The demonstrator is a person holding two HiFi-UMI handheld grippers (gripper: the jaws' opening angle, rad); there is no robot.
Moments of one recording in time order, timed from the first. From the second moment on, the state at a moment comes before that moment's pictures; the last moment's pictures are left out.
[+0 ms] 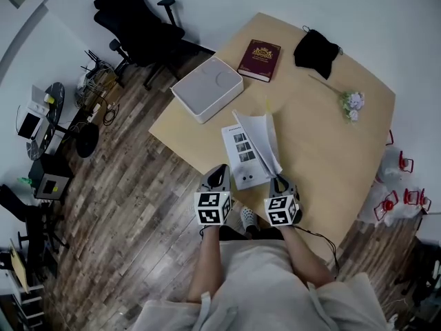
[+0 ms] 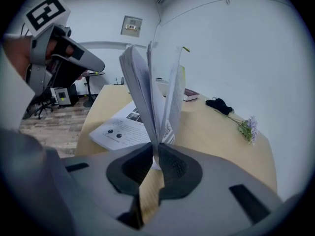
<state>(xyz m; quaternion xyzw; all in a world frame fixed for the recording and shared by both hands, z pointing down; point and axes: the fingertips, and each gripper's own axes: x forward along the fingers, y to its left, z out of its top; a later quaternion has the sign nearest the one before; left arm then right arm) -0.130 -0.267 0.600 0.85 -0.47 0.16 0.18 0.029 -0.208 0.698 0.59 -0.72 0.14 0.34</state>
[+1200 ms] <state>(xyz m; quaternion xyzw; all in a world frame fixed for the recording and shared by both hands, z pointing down) -0.177 -0.190 0.617 0.79 -0.55 0.15 0.22 0.015 -0.177 0.724 0.53 -0.73 0.10 0.42</state>
